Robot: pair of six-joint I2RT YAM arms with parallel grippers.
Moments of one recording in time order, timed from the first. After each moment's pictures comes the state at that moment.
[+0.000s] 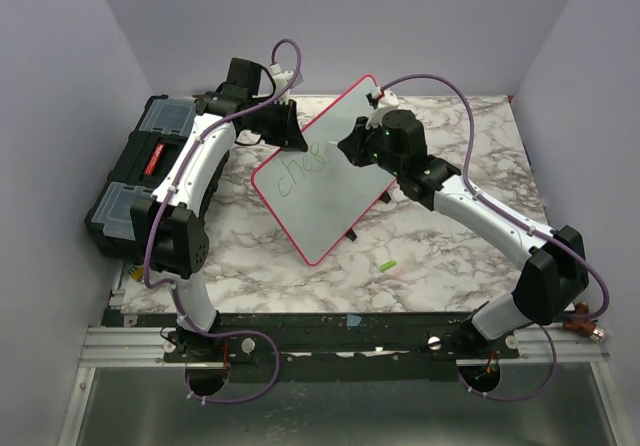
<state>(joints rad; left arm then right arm) -0.26 1.83 1.86 -0.88 0.68 -0.05 0.65 1.52 1.27 -0.04 0.04 0.32</state>
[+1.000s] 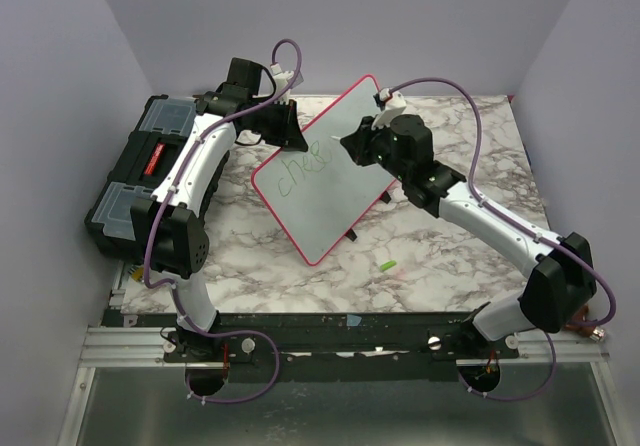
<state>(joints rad) -0.26 1.83 1.86 -0.88 0.67 -0.05 0.65 1.47 1.20 0.06 0.06 0.31</state>
